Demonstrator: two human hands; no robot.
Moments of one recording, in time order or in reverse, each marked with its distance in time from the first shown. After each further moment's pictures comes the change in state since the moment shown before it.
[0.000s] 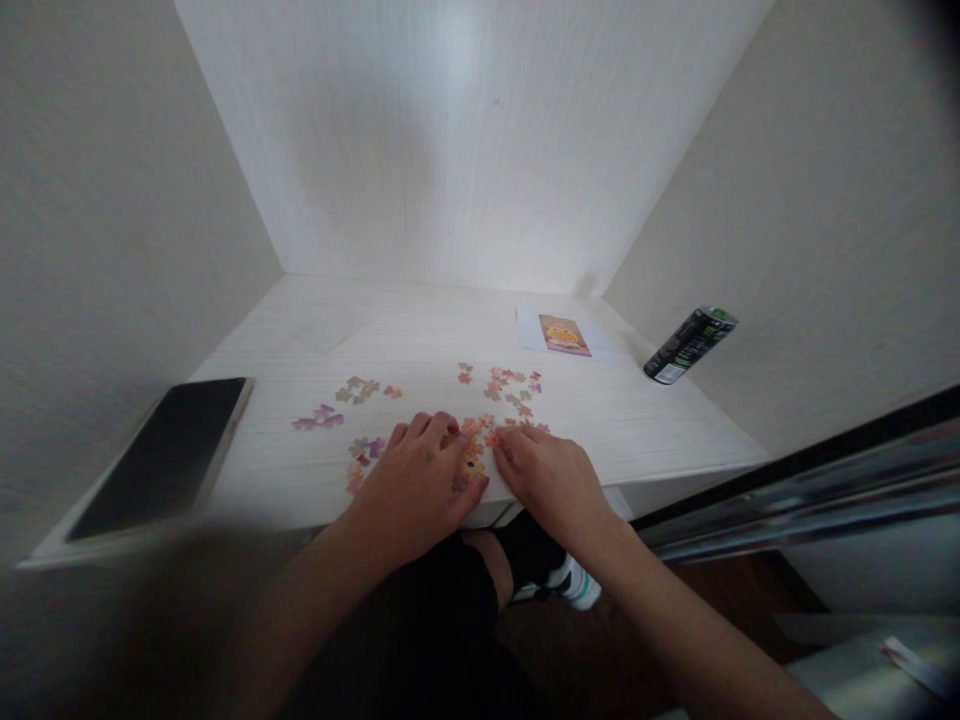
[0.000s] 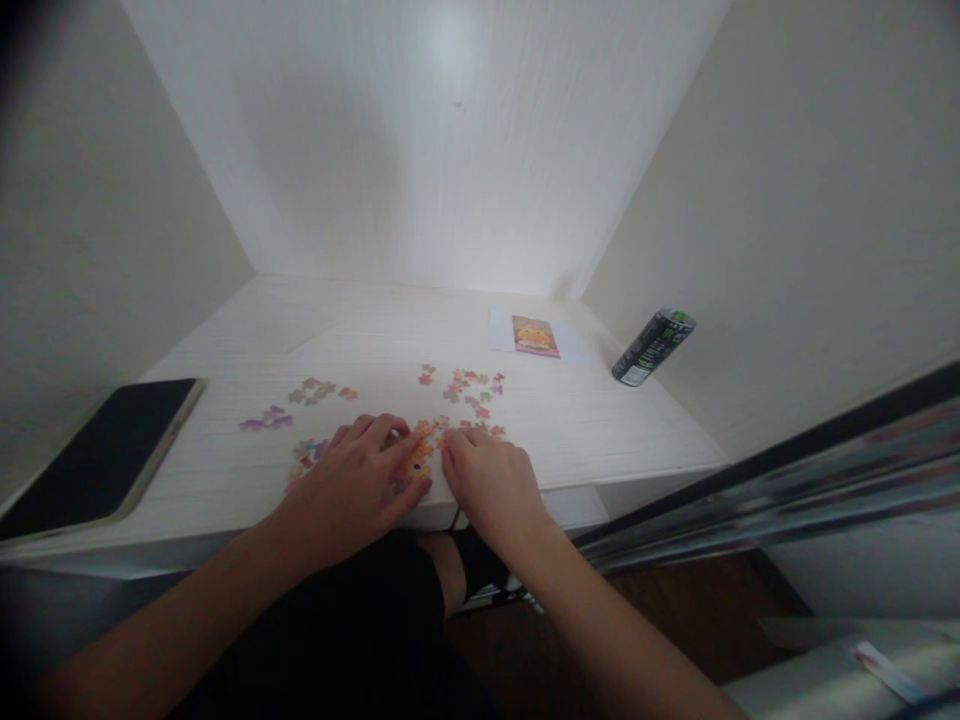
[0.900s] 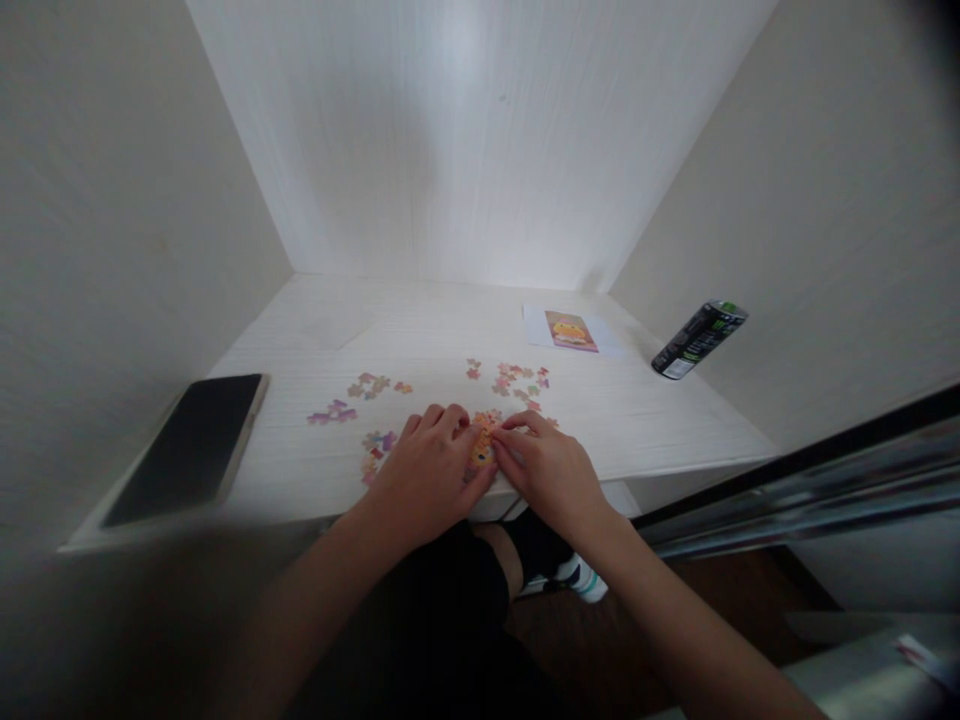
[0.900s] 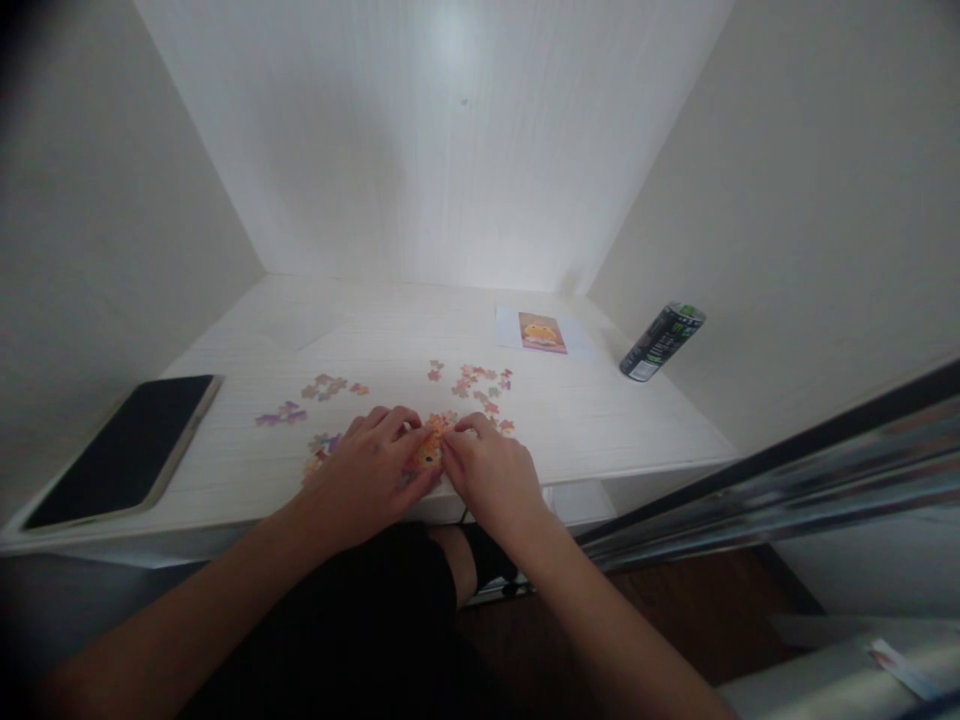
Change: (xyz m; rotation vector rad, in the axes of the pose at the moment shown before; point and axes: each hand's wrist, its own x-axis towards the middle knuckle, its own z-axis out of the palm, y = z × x) left_hand 0.003 -0.002 0.002 -0.017 0.051 0.031; right_hand -0.001 -0.005 0.005 0.137 0.042 -0.023
